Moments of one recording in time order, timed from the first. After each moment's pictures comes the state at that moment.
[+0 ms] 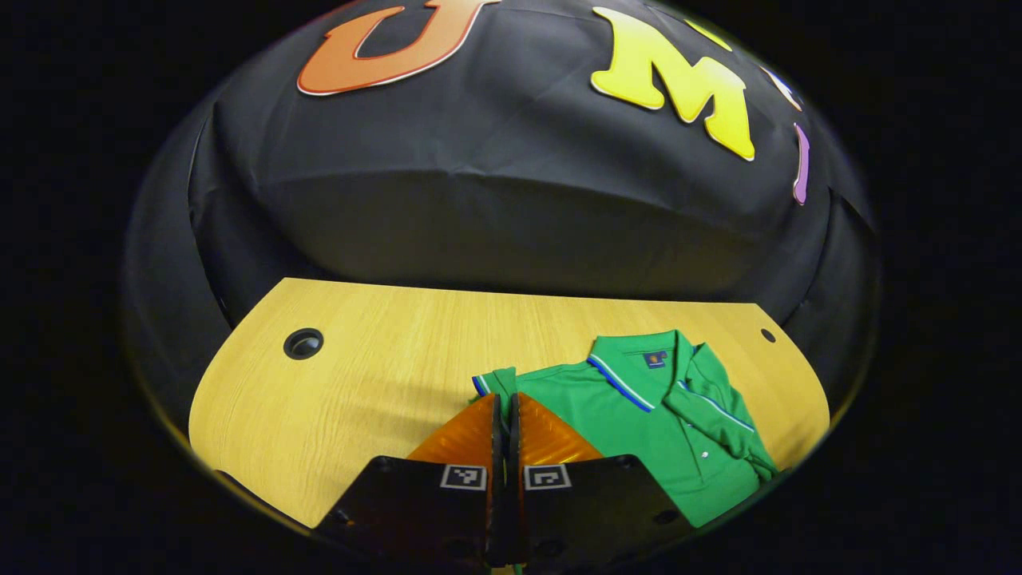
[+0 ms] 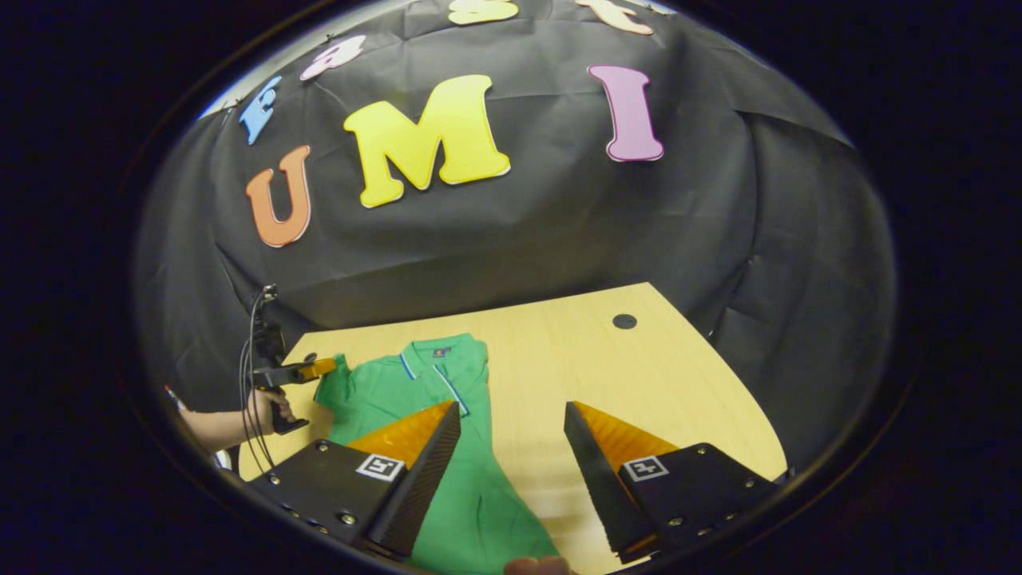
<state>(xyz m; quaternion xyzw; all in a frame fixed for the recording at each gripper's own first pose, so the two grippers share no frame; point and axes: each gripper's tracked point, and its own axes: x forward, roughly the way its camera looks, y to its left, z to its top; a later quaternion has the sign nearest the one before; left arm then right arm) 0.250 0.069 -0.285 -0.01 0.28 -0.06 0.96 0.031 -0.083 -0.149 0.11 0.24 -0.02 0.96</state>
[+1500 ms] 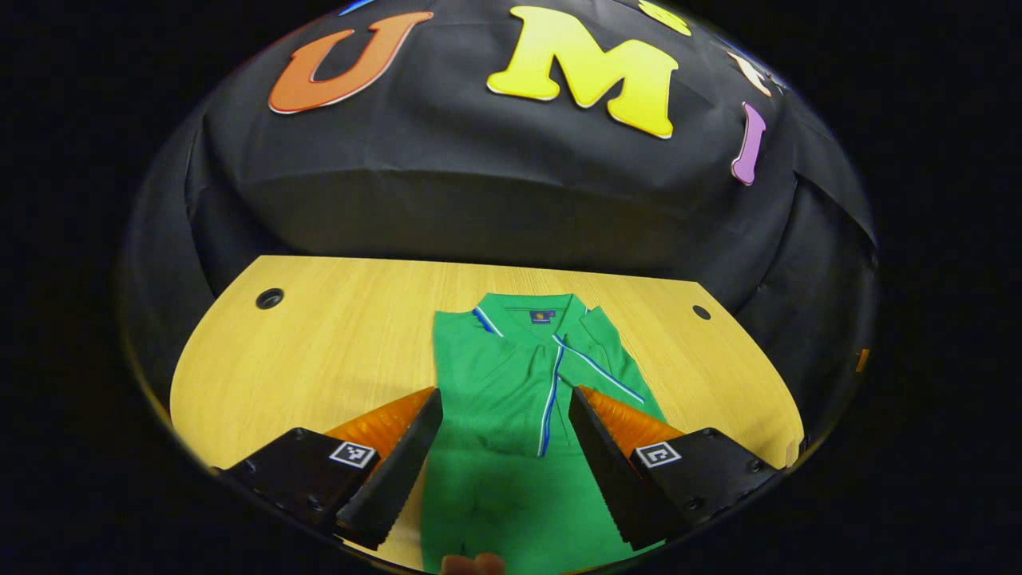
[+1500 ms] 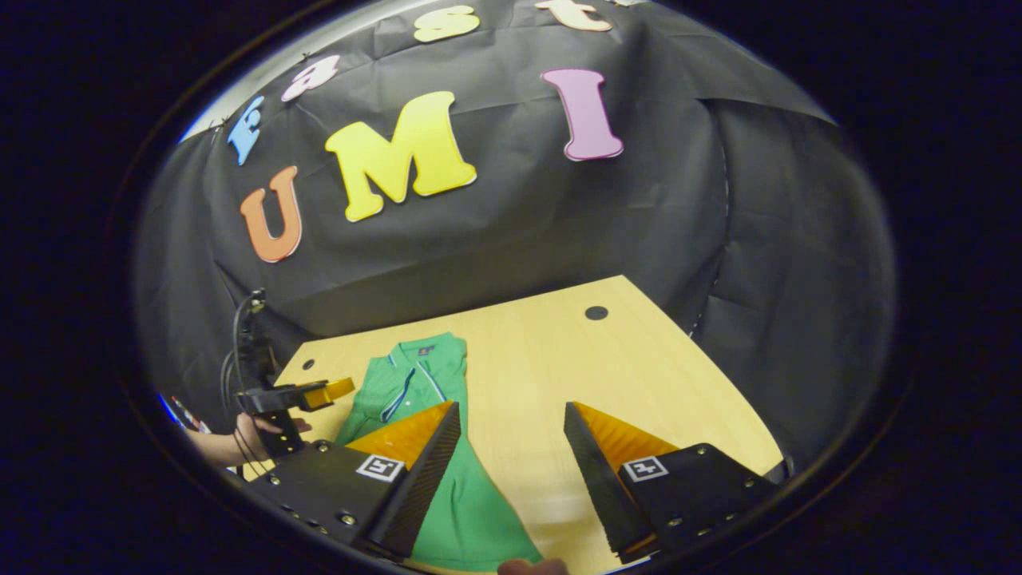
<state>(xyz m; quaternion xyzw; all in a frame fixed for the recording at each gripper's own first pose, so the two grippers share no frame) 0.121 -0.025 -0.266 -0.02 0.30 -0.10 0.95 -0.007 -0.117 -0.173 0.13 0.24 -0.01 0.96</state>
